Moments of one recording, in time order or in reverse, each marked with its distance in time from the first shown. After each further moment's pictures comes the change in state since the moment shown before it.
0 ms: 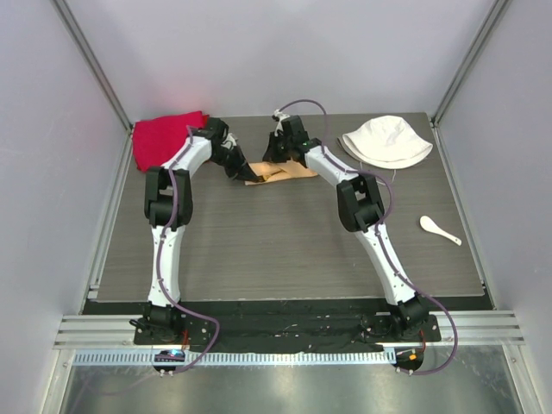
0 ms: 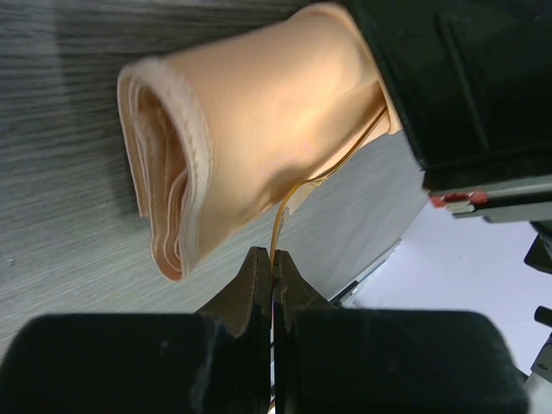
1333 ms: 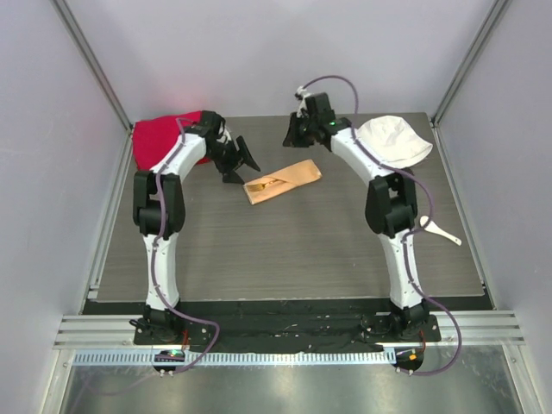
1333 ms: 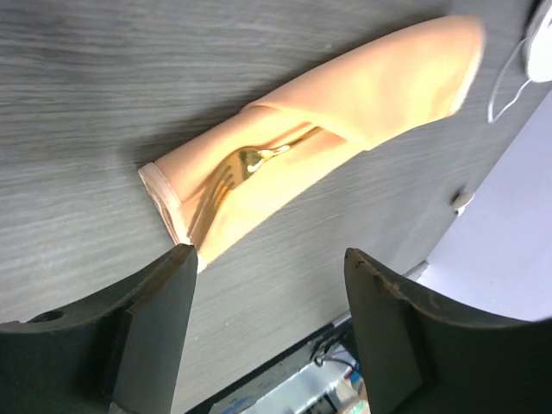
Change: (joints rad) left arm -0.008 -0.170 -0.132 0.005 -0.128 0.007; right arm -0.059 -0.330 -0.228 -0.150 -0.035 -0.038
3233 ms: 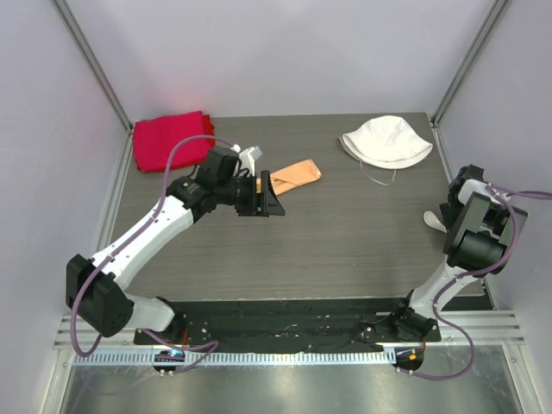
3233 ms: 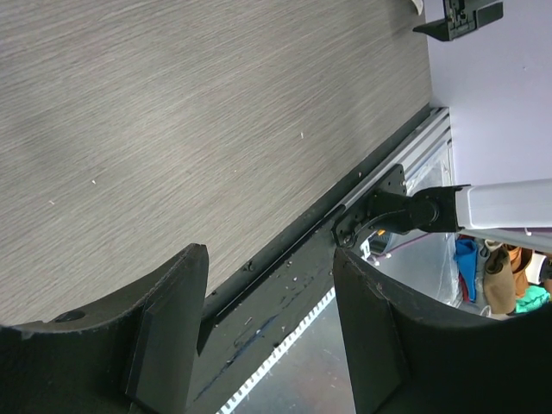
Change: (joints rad) left arm -0.386 -0.899 -0.682 0.242 -0.100 0.053; right arm -0.927 -0.572 -1.004 -0.245 0.771 0.700
